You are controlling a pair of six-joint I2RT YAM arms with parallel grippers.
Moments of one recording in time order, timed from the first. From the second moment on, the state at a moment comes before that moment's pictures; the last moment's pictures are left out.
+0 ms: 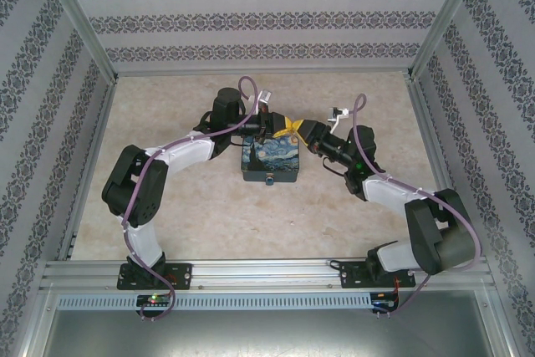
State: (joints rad) left arm -0.48 1.83 1.20 0.38 0.91 -1.19; right arm 0.31 1.39 0.55 0.80 -0.62 1.20
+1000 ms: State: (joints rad) left arm -0.48 1.84 1.20 0.39 0.89 -1.19; right arm 0.34 1.43 0.52 0.88 -0.60 1.22
